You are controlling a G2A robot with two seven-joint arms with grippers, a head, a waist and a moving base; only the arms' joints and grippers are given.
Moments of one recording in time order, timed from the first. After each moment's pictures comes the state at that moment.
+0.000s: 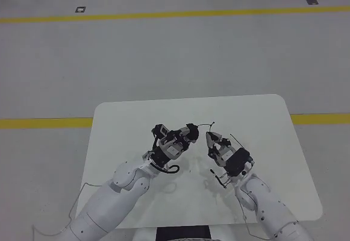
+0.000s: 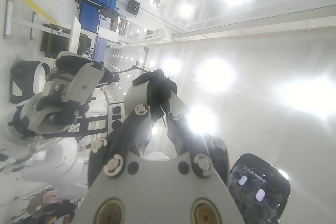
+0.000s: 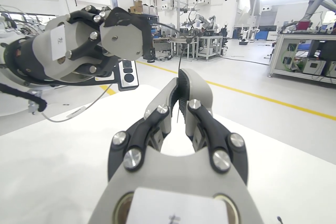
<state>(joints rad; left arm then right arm) 1.39 -1.16 -0.90 -1.70 -0.96 -0.24 -0.48 -1.60 -1.16 1.11 -1.58 -1.40 -0.23 -0.70</state>
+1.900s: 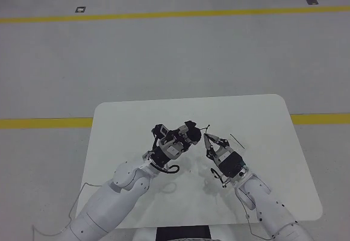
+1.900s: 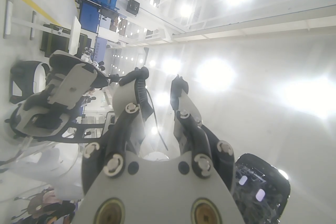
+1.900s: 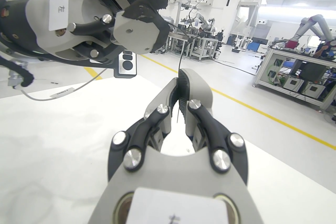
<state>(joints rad) 1.39 -1.16 -0.90 -1.70 -0.96 -0.24 -0.48 -1.60 -1.17 1.13 -1.58 -1.56 -0.16 -0.69</state>
